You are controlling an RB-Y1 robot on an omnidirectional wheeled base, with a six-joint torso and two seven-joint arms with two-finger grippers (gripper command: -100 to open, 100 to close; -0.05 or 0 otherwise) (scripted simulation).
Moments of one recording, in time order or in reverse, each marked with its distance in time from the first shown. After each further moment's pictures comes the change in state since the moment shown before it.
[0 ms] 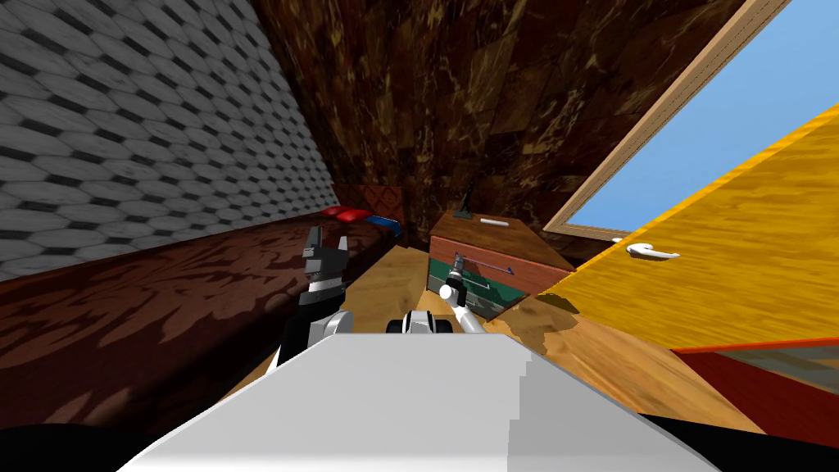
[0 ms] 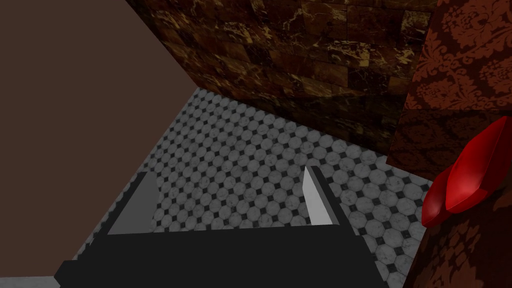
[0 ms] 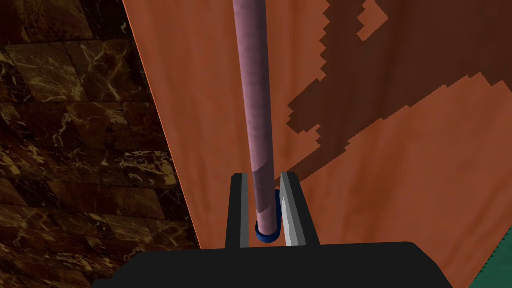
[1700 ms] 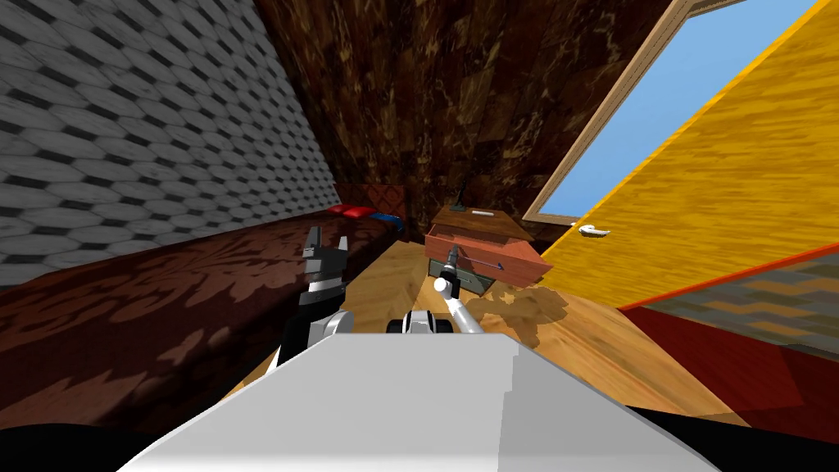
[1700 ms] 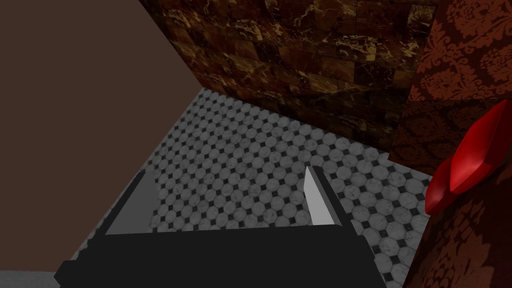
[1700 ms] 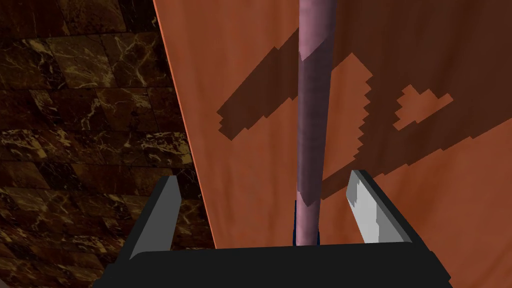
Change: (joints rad) left arm 0.000 0.000 0.000 0.000 0.000 0.000 0.000; right arm -0.062 0.071 -0.026 -0.032 -0.017 0.068 0.121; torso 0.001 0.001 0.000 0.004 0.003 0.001
